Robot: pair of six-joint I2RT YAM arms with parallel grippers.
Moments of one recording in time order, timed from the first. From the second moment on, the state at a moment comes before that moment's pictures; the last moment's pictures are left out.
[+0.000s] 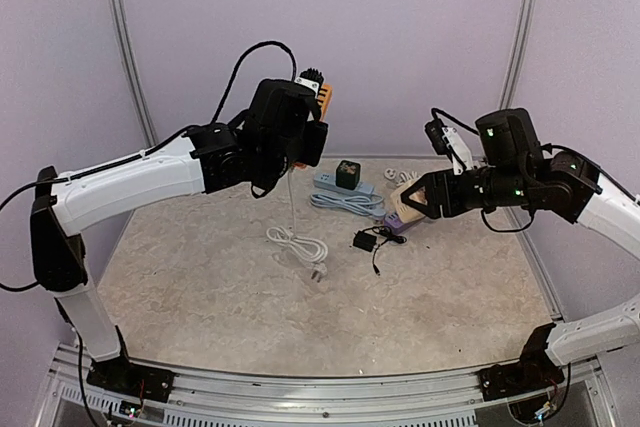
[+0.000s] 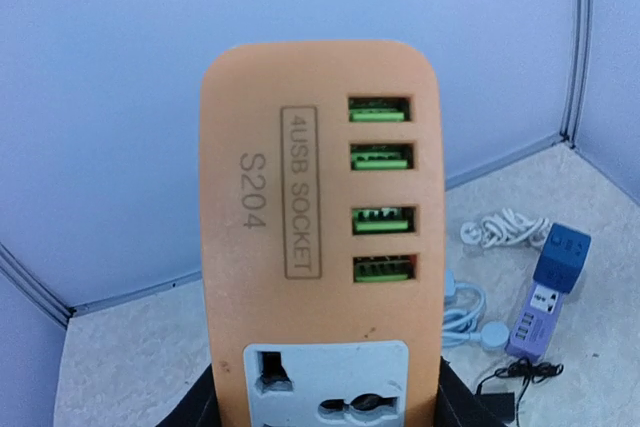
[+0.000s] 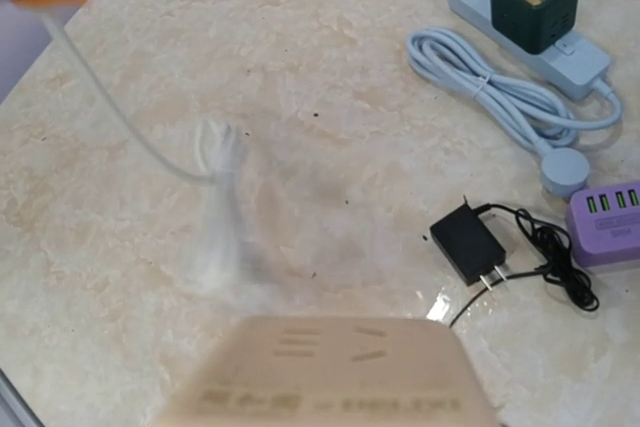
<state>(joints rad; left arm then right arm) -0.99 1.77 1.71 -0.34 -0.73 -0.05 0.78 1.12 1.20 -0.65 -0.03 0.33</state>
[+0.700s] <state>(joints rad) -1.20 1.89 1.67 0.96 -1.47 0.68 0.78 1.12 1.21 -0.65 -0.02 0.33</state>
